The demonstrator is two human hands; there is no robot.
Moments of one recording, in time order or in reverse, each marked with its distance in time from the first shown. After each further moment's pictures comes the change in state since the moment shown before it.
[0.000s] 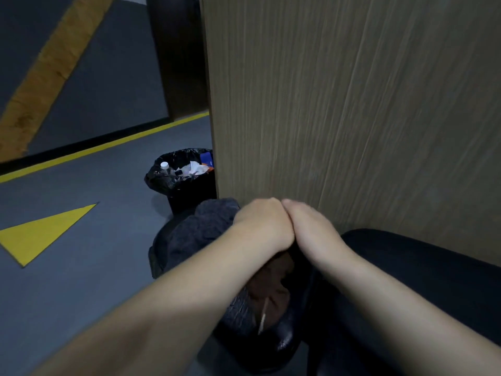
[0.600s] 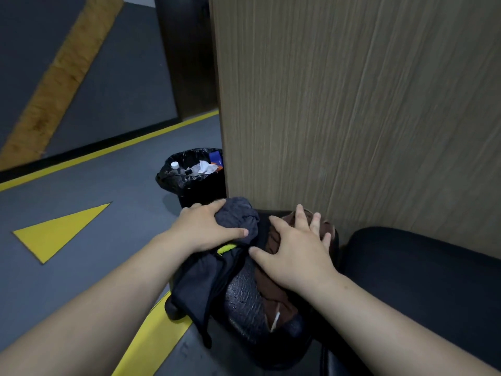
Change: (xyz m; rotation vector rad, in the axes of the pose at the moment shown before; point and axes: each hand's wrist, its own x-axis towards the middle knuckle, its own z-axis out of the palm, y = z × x) left_hand 0.003 -0.140 0.023 -0.227 0.000 -0.196; right_hand -0.013 0.007 0.042 -0.654 -0.027 -0.022
